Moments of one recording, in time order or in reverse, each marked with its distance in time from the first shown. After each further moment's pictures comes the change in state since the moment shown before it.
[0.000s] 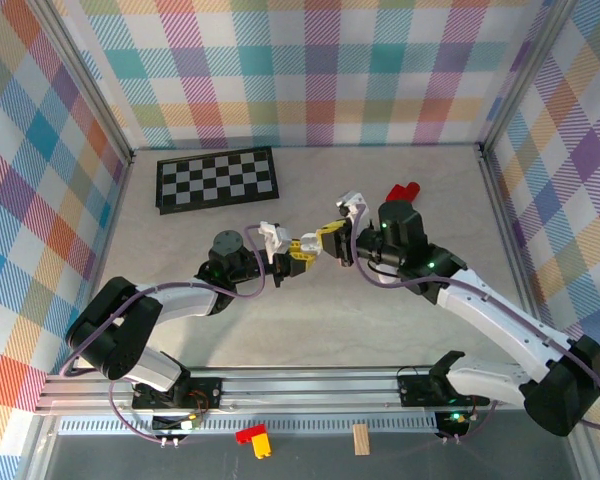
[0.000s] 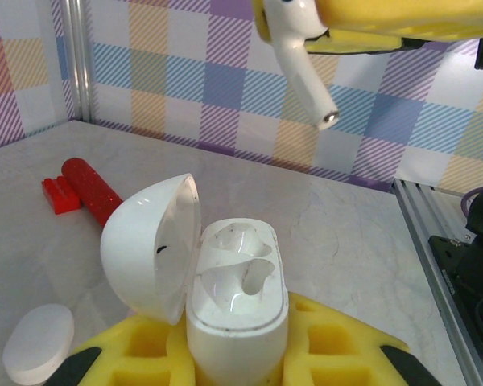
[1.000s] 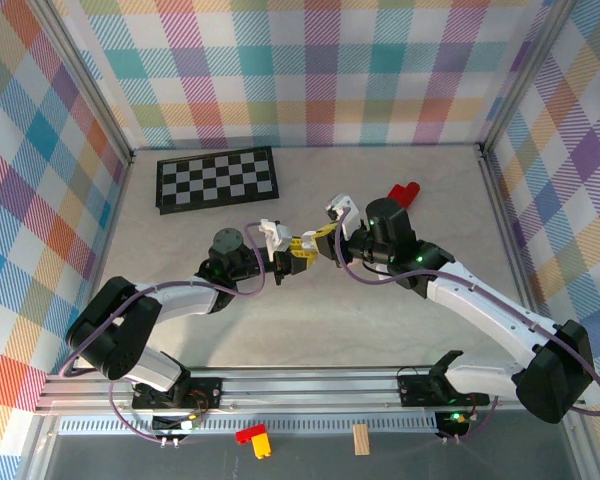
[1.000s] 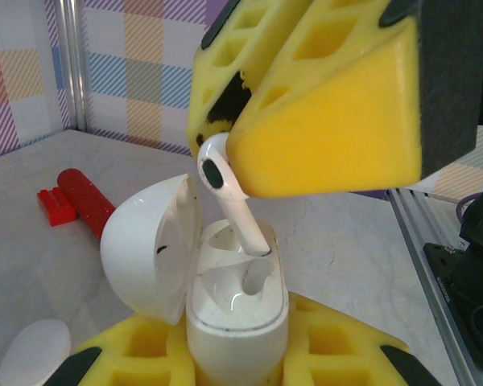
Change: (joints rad) left arm 0.000 0.000 0.023 0.000 0.011 -0.013; right arm 0.008 0.068 0.008 -0.016 0.013 -0.079
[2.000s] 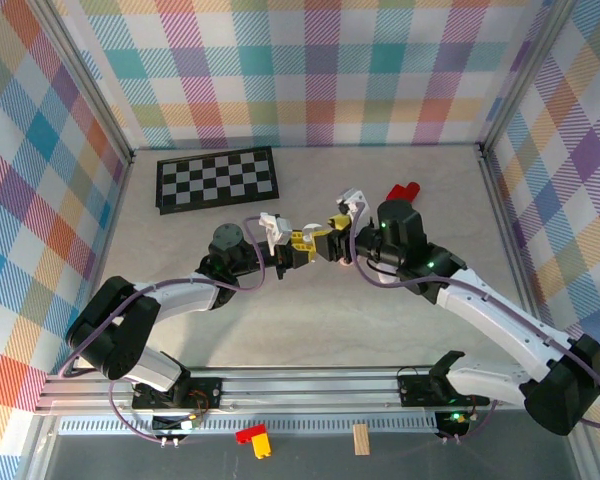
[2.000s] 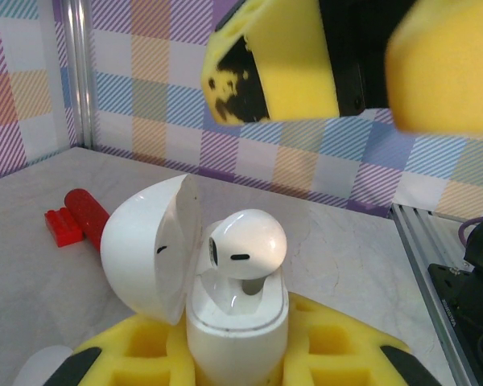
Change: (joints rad) left arm -0.001 0.000 0.041 0.003 -0.010 -0.029; right arm -0.014 -0.080 -0.004 0.025 0.043 0.106
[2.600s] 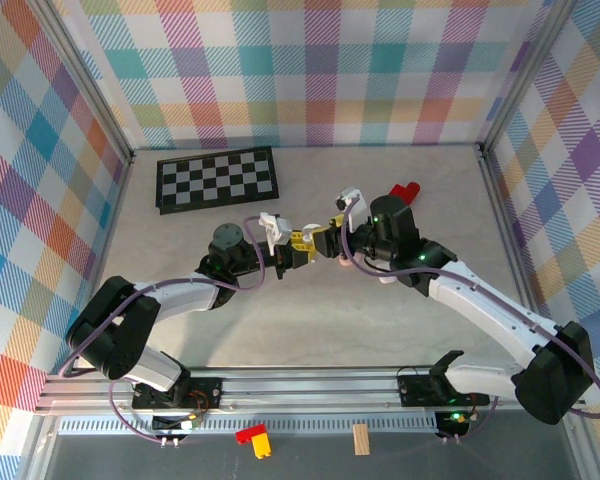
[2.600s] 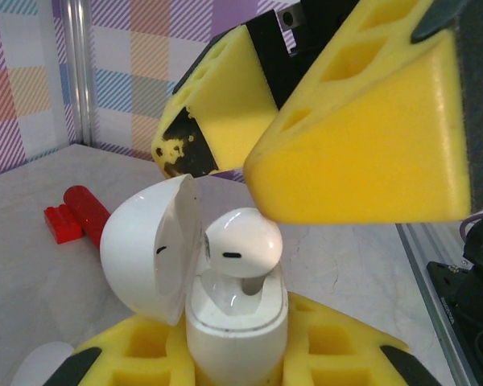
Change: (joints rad) left arm 0.000 0.000 0.000 -0.006 0.006 -0.001; right arm -0.014 0.084 0.012 -0.007 0.016 0.026
